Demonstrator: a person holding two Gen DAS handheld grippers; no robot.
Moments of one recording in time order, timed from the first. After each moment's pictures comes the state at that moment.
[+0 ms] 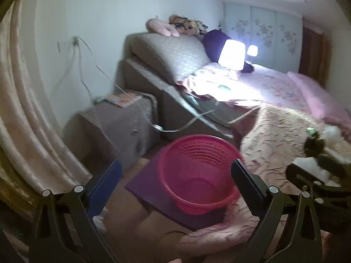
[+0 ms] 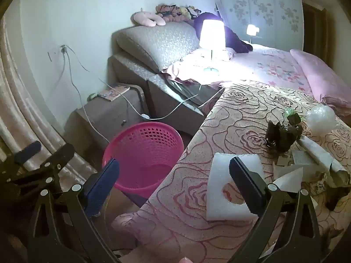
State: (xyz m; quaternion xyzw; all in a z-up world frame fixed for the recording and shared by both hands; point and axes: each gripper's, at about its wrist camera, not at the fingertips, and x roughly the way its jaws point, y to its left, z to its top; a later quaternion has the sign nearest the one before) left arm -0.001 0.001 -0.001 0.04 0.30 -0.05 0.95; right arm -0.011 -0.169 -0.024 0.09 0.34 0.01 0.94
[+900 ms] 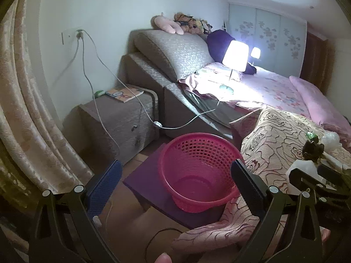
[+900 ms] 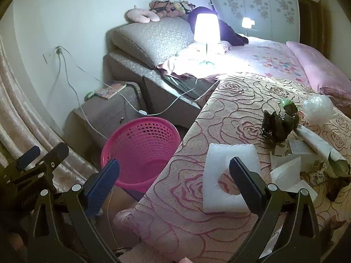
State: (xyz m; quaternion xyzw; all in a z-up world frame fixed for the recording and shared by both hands) left arm 0.000 0.016 -0.005 0.01 0.31 -0.03 0.95; right arm -0.015 -0.174 -0.028 0.10 0.36 -0.01 0.93
